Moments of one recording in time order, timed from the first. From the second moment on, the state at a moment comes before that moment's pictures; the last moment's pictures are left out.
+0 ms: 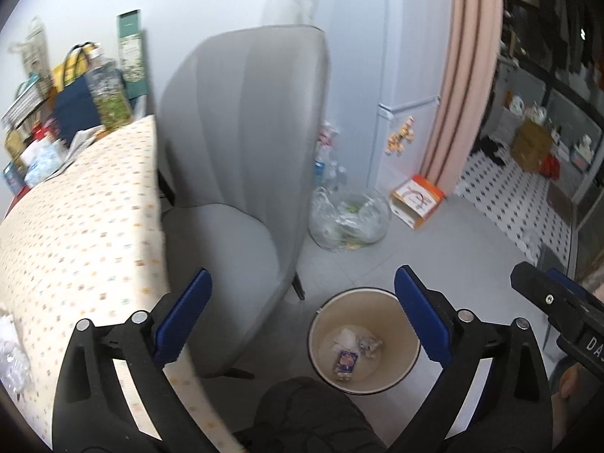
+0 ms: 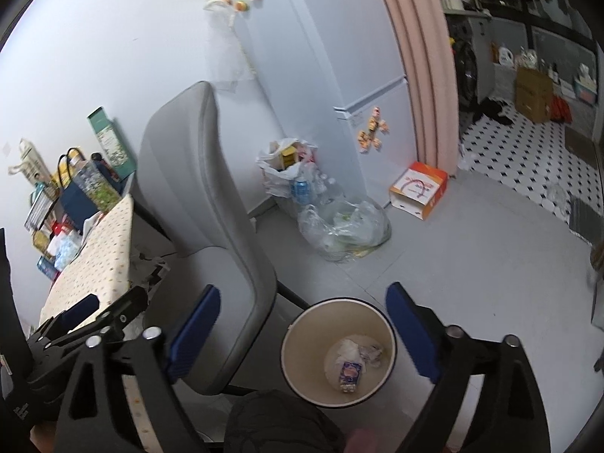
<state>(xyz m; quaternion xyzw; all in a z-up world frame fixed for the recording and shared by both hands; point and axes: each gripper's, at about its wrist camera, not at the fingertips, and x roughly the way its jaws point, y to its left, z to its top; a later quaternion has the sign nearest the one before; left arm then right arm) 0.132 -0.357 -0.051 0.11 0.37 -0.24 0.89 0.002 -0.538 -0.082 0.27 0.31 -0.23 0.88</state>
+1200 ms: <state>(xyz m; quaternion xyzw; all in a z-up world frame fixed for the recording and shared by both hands) 0.106 -0.101 0.008 -0.04 0.30 -0.10 0.95 0.048 -0.317 0.011 0.13 0.29 -0.09 0.94</state>
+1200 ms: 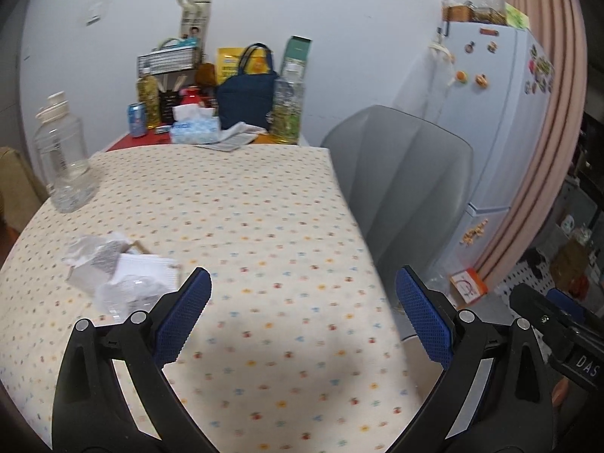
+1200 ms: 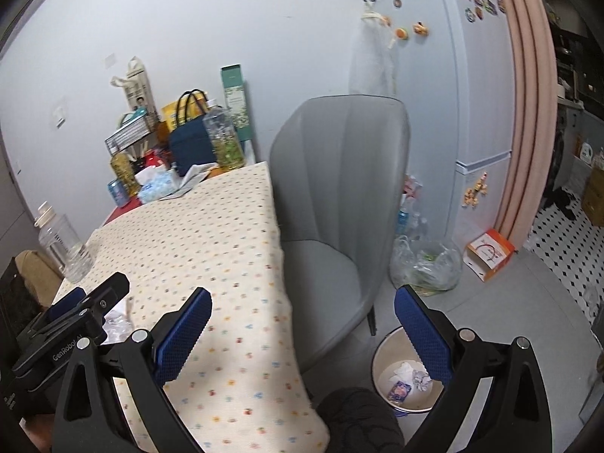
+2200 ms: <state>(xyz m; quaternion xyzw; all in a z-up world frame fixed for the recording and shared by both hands) 0.087 0.087 -0.022 -0.13 0.31 0.05 0.94 0.093 -0.145 -0.005 0.05 0.33 0.06 0.94</state>
